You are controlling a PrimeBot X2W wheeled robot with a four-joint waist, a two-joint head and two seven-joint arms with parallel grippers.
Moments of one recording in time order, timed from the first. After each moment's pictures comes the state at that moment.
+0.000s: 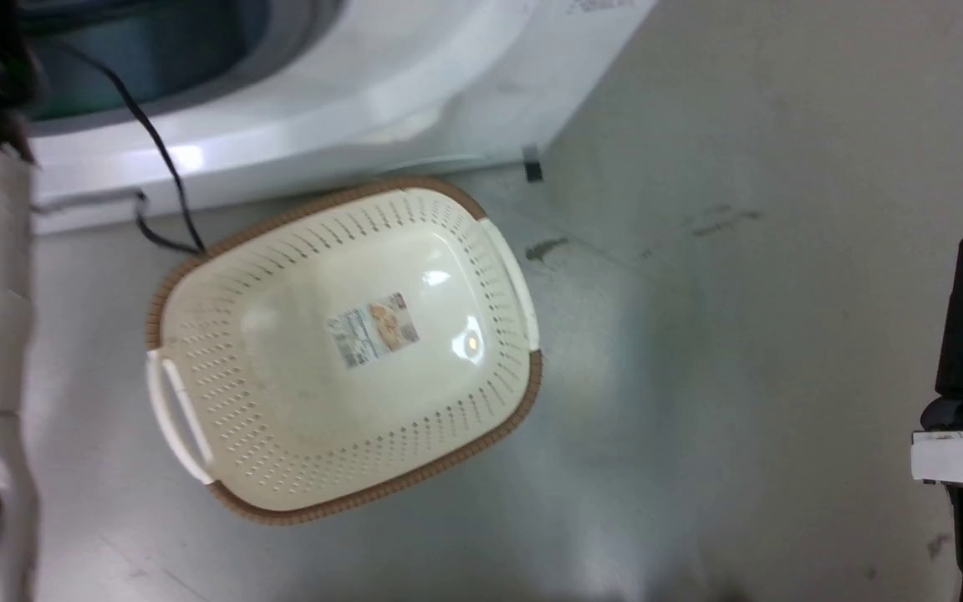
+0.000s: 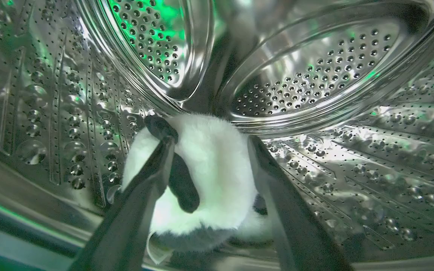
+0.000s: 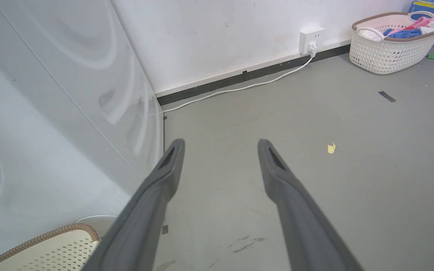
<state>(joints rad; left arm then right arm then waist) -1.22 0.41 -0.20 0.65 -0.64 0.27 -0.06 -0.17 -0.10 -0.19 -0.08 0.37 0.13 -0.23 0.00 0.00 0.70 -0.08</state>
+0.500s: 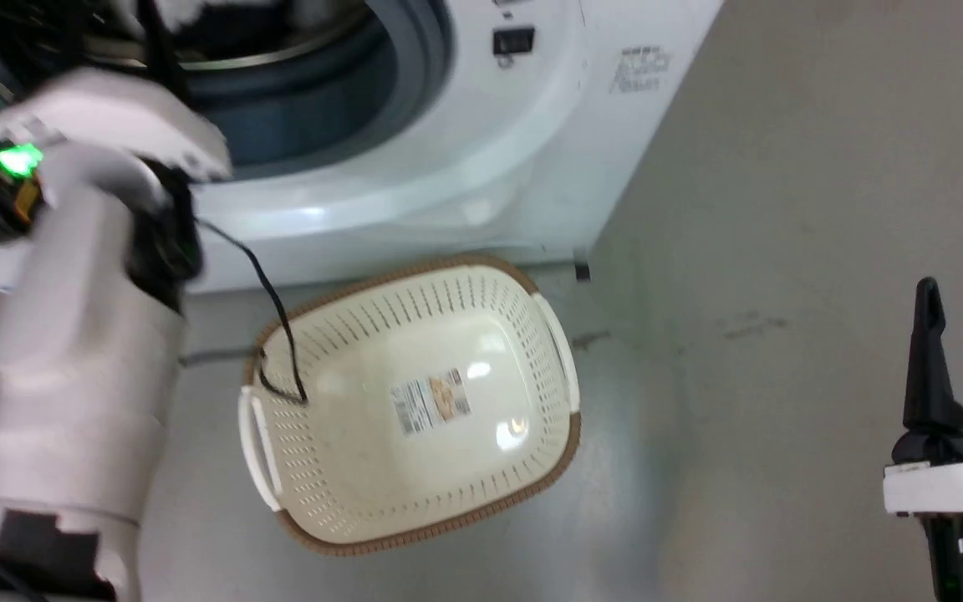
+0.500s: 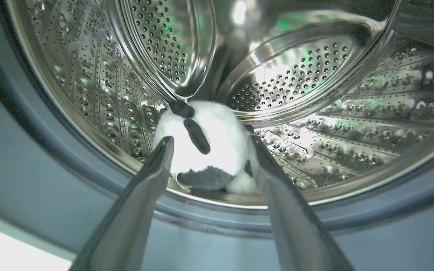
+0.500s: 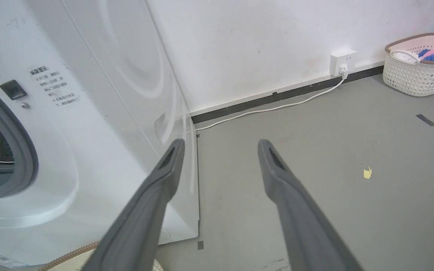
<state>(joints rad) -0.98 0.29 -0.24 0.70 -0.67 0.20 -0.20 -0.12 -0.08 -0.17 -0.07 0.34 0.13 -0.19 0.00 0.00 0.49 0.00</state>
